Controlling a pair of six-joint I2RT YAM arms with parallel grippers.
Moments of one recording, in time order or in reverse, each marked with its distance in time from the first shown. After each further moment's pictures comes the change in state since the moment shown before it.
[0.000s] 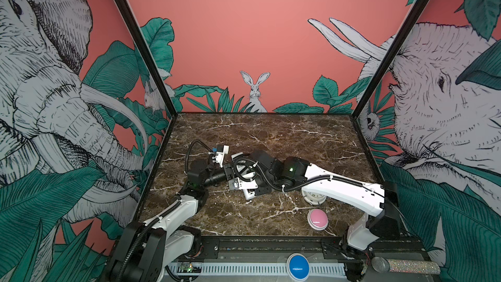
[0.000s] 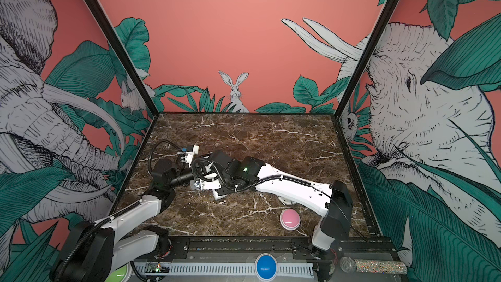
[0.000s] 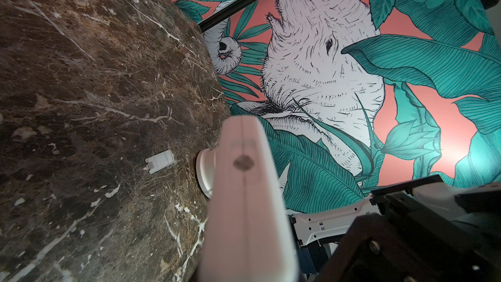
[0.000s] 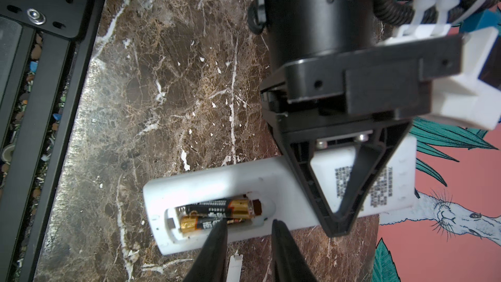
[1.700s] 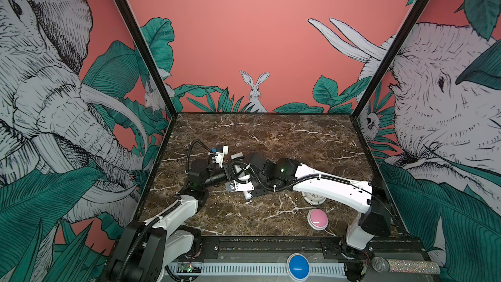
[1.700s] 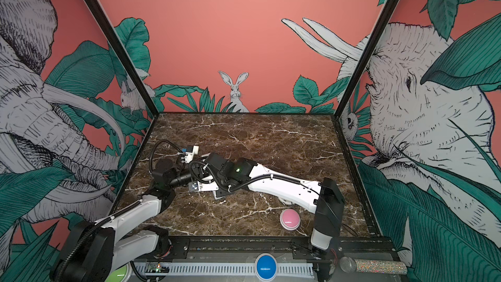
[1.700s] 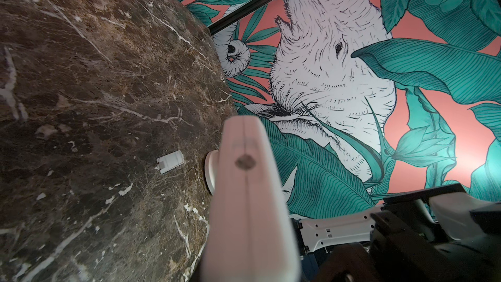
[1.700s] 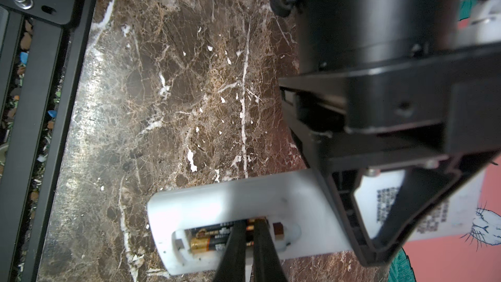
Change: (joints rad) left arm 0.000 0.002 0.000 -0.030 -0.029 0.023; right arm 0.001 0.073 0.010 -0.008 0.008 0.023
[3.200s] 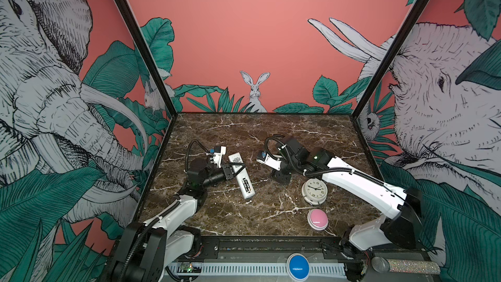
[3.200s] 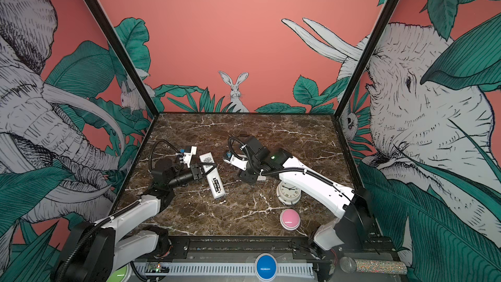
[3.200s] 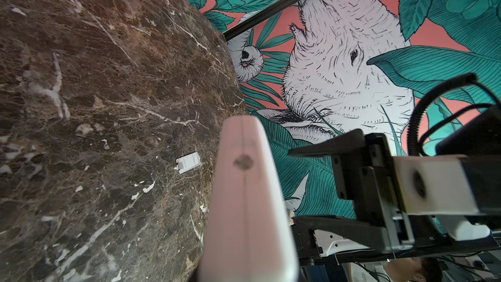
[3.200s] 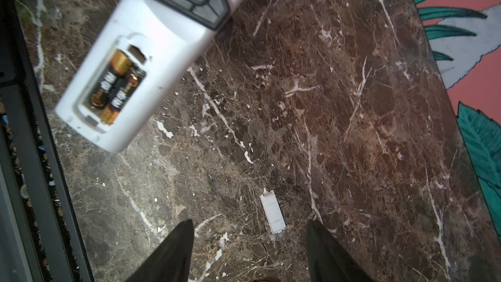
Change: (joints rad) left arm 0.044 -0.002 -0.003 -0.066 -0.021 0.051; right arm -0.297 -0.218 -0.223 0.019 -0.111 0.341
